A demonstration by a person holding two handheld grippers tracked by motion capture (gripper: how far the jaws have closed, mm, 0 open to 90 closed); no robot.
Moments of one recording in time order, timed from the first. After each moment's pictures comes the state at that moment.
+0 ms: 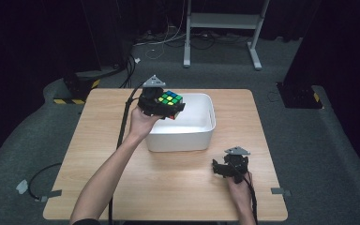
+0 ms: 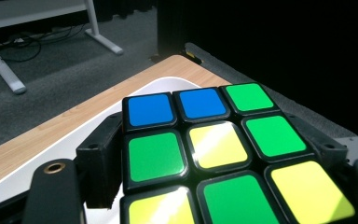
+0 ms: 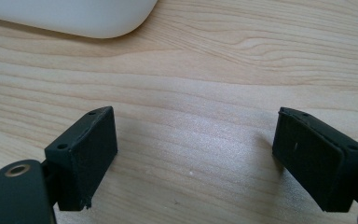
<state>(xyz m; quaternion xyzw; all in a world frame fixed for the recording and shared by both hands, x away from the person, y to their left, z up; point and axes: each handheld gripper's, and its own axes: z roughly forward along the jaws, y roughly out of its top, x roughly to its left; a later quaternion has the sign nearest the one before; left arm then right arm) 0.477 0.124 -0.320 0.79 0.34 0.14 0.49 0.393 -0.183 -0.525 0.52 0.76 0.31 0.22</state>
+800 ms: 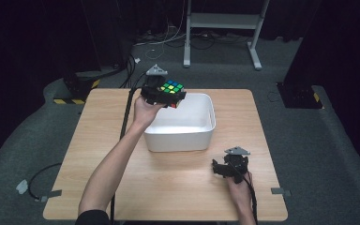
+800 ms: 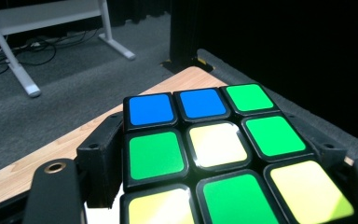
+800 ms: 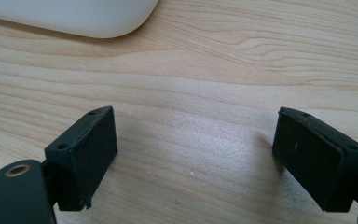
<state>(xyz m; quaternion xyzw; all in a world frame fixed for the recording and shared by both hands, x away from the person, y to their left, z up) 0.511 0.119 -0.311 0.78 0.36 0.16 0.49 0.392 -0.182 -0.525 0.52 0.76 0.31 0.22</state>
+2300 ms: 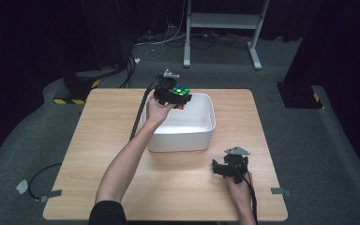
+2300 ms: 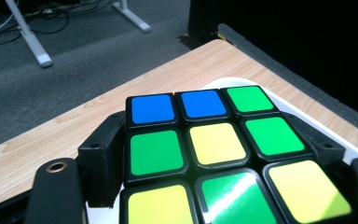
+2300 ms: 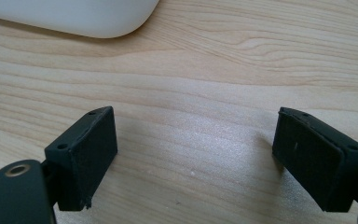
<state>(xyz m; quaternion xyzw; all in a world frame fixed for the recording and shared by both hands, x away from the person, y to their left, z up) 0.553 0.091 -0.357 0.79 0.40 0.16 0.44 0.392 -0.182 -0.525 0.52 0.76 0.31 0.22</state>
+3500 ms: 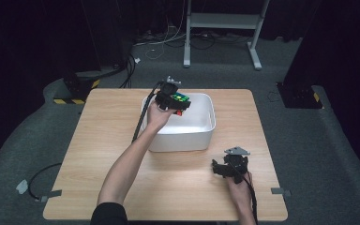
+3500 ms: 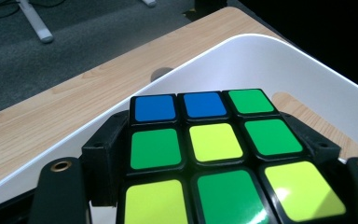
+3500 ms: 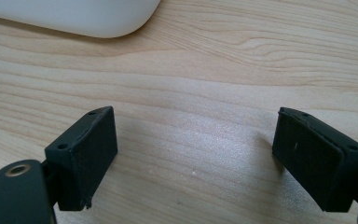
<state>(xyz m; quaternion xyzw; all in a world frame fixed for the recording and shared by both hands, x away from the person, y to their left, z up) 0.557 0.088 -0.382 0.80 0.42 0.15 0.40 0.392 -0.182 -0.525 0.52 0.77 0.31 0.22</state>
